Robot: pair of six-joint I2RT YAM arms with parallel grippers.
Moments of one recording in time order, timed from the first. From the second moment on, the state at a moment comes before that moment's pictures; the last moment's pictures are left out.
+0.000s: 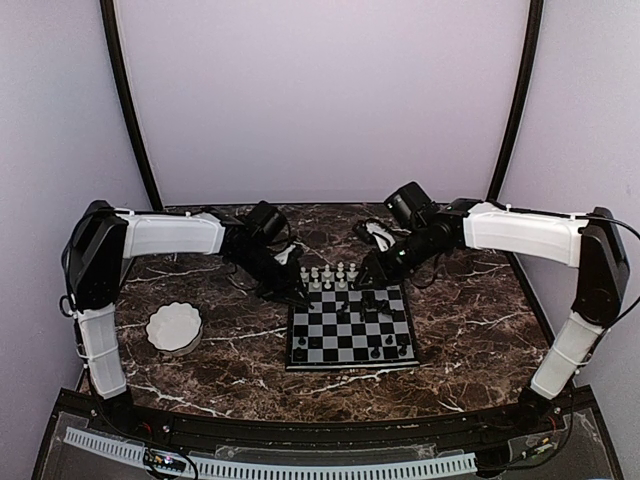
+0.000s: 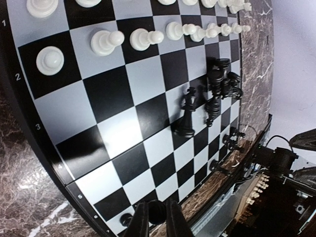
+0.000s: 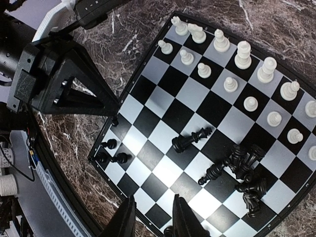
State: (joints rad) left arm -0.69 1.94 1.41 -0.61 0.54 -0.63; right arm 0.72 1.68 1.29 -0.62 -0.42 0.26
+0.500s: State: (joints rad) left arm -0.65 1.90 1.26 -0.26 0.76 -0.90; right arm 0.77 1.71 1.36 -0.47 -0.37 0.37
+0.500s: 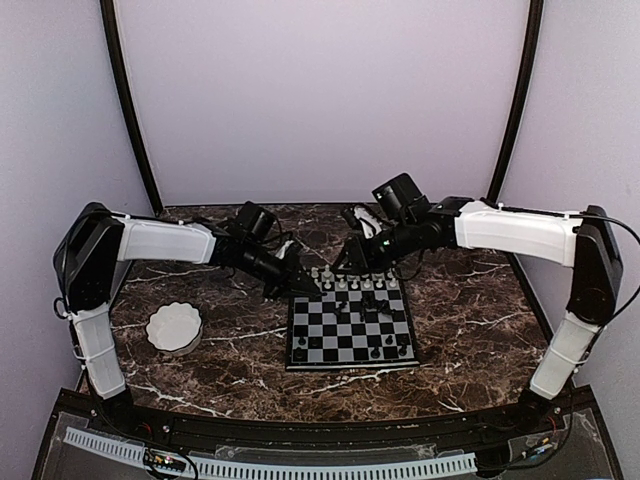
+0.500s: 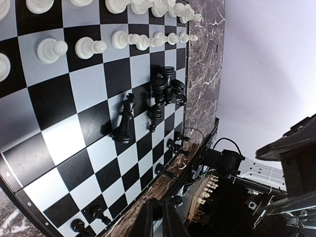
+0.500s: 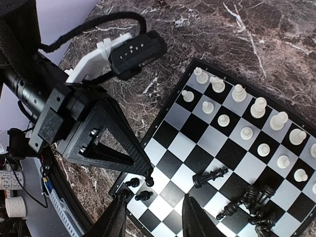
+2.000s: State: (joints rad) left arm -0.63 1.88 1.21 -0.01 0.86 -1.02; right arm 0.76 1.80 1.30 -0.33 -0.55 0.49
